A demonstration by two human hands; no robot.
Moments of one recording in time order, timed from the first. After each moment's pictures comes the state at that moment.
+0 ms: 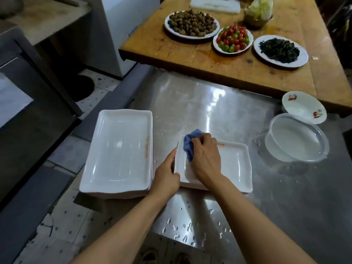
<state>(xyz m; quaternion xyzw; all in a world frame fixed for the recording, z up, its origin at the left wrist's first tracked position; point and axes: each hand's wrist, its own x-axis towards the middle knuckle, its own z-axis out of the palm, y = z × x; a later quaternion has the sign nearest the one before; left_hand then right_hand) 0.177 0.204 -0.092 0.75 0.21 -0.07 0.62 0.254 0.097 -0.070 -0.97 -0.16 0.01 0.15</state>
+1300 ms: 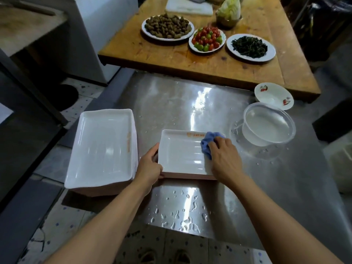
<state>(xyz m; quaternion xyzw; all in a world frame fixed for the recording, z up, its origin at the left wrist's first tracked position) 0.180 0.205 -0.079 0.69 0.27 -0.09 0.67 0.238 -0.005 -0.061 -0.98 -0.18 0.01 0.00</state>
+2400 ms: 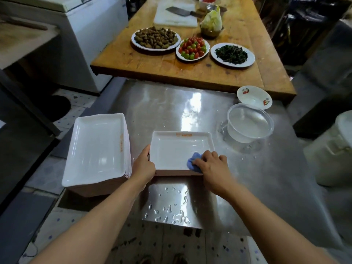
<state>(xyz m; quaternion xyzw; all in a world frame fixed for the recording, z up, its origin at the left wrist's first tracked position) 0.177 0.195 -0.073 0.78 0.23 -0.05 0.57 0.188 -0.018 -0.044 -0.97 -0.23 0.08 0.00</state>
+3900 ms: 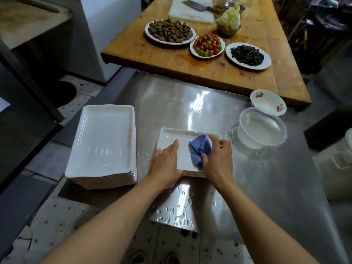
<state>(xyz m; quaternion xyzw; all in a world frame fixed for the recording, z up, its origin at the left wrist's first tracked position) 0.185 0.168 -0.084 0.97 0.01 -0.02 0.23 0.212 0.014 -0.049 -0.96 0.00 0.00 0.26</state>
